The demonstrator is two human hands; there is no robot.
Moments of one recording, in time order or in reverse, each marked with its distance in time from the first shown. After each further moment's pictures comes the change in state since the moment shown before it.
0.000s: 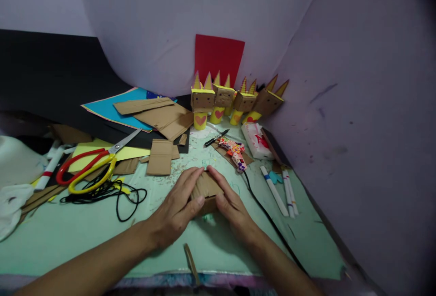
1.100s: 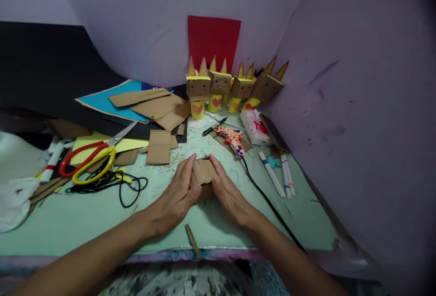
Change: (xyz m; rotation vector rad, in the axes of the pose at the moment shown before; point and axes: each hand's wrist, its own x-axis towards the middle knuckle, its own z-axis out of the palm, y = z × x) left_hand -0.005 0.005 0.003 0.061 -0.069 -0.049; right_hand -0.006 -0.001 0.000 -0.137 -0.043 0.087
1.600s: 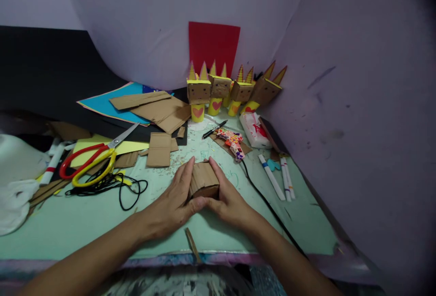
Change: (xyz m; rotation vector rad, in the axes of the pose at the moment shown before) left_hand -0.001 -0.005 -0.005 0.084 -0.071 0.004; right_hand 0.003 0.007 0.002 -0.050 -0.031 -0.066
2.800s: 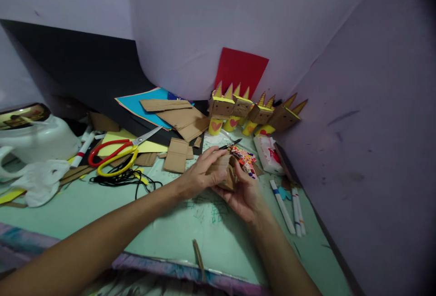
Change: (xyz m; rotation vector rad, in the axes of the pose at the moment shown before) left_hand 0.053 0.006 -0.030 -0.329 0.212 0.171; right_hand 0.048 -0.027 -0.013 1.070 0.168 0.435
